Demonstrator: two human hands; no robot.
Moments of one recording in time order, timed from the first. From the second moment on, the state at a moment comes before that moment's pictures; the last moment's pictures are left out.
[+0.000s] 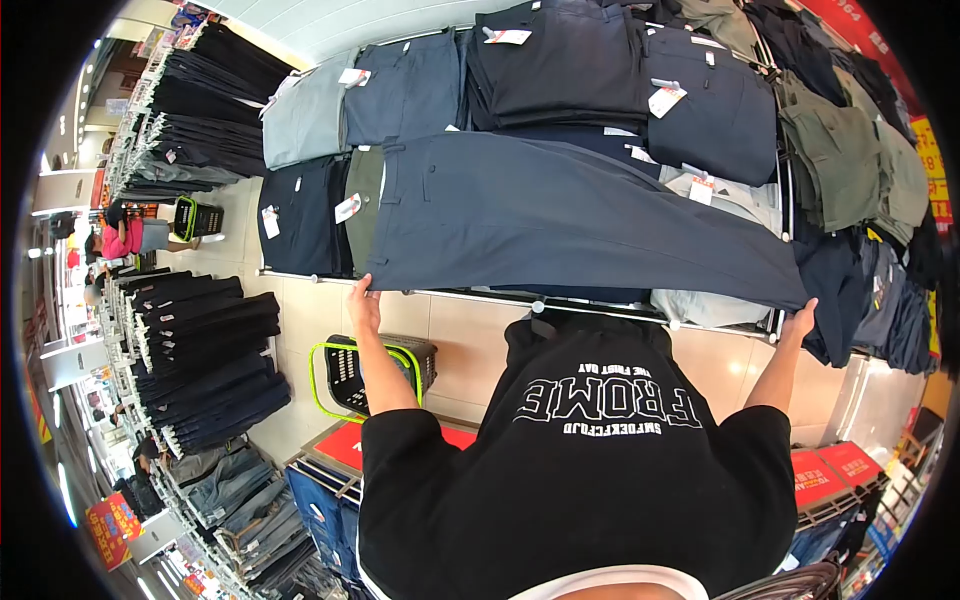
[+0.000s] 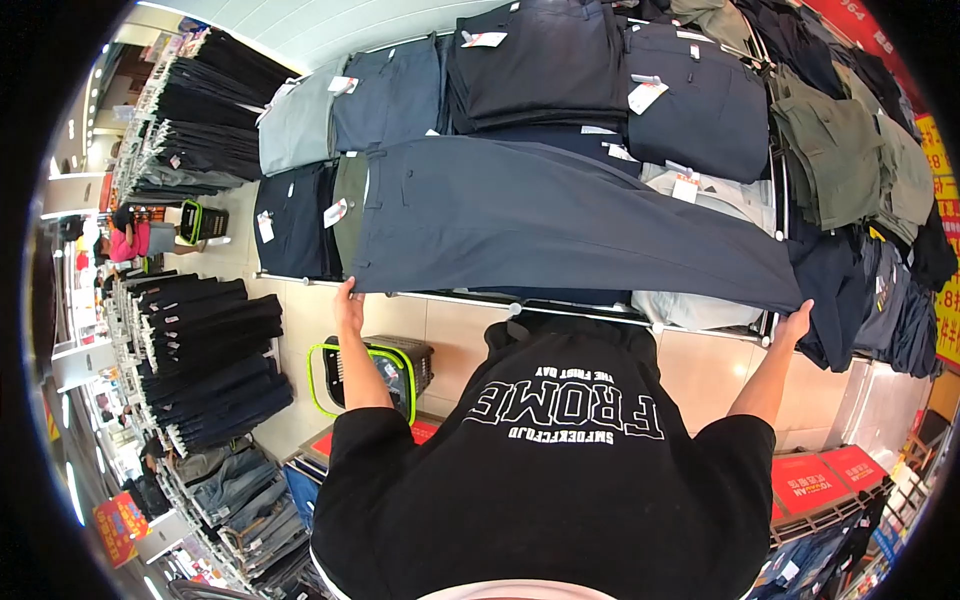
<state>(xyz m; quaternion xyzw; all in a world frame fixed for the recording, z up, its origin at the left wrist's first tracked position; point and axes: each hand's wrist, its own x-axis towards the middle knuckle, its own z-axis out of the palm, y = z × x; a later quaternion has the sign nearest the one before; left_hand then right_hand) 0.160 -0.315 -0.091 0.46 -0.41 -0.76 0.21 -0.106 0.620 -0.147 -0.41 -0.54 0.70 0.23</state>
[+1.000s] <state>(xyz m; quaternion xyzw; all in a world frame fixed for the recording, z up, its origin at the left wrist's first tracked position) -0.139 0.000 0.000 -0.18 -0.94 -0.27 0.07 -0.069 0.575 -0.048 -0.34 -0.72 0.54 0.27</state>
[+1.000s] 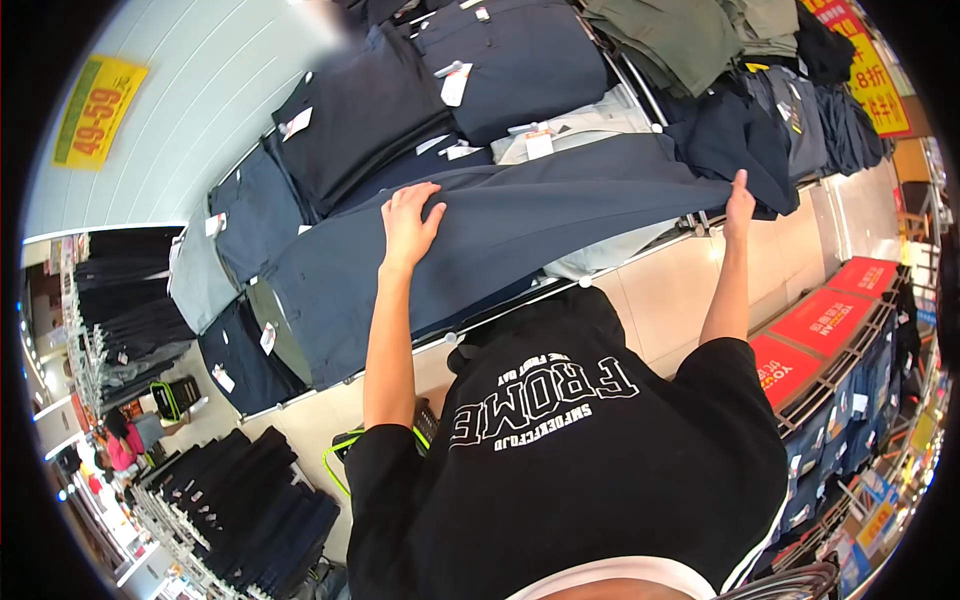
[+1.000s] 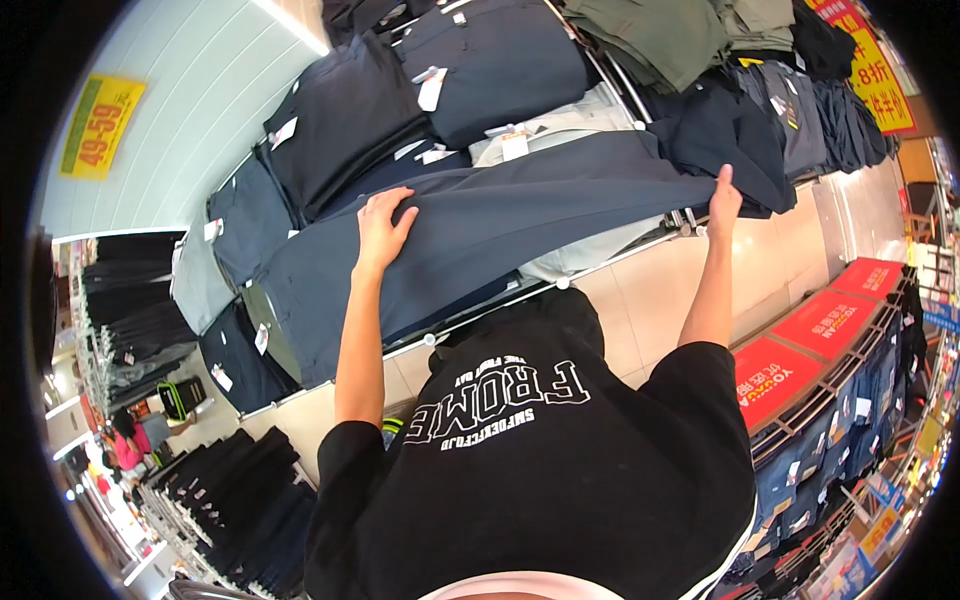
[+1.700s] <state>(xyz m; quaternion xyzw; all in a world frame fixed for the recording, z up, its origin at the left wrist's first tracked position) -0.097 0.019 0.029 -0.14 -0.91 -0.35 -0.14 -0.009 0.569 -0.053 -0.26 -0.82 0.51 -0.05</state>
